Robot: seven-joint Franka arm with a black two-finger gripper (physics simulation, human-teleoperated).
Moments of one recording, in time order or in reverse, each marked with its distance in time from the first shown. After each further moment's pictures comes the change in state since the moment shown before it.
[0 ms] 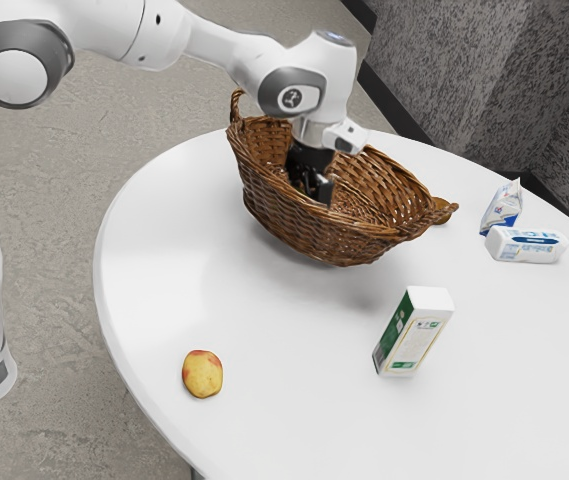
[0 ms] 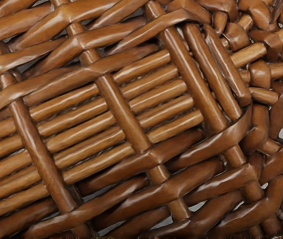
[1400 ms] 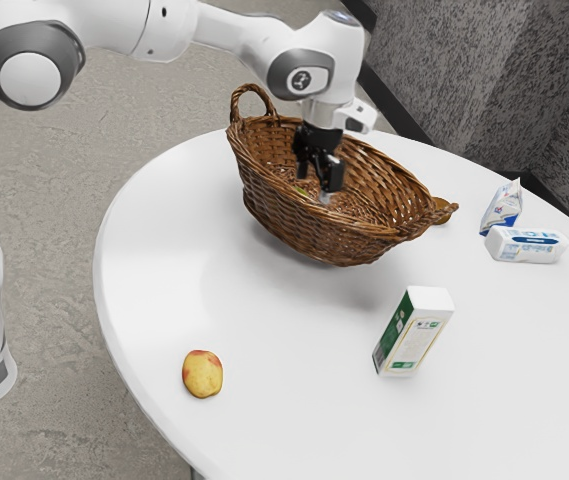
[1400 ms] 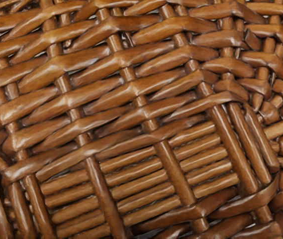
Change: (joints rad) arm 0.015 0.042 0.012 0.113 0.024 -0.037 -0.056
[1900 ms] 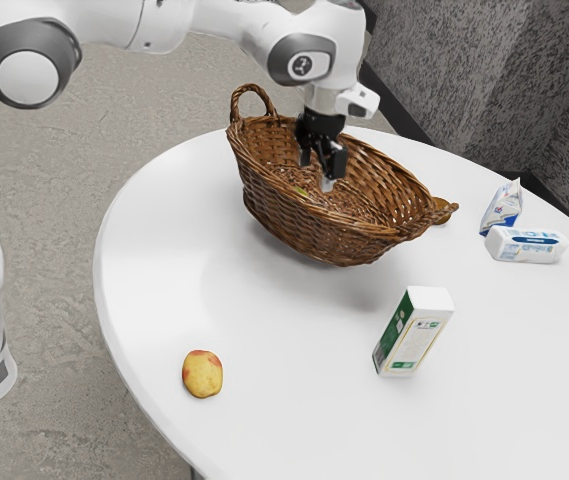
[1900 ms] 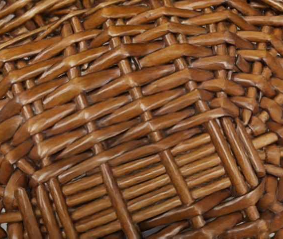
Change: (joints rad) arm -0.002 -0.009 0.000 0.048 0.003 -0.034 -0.001
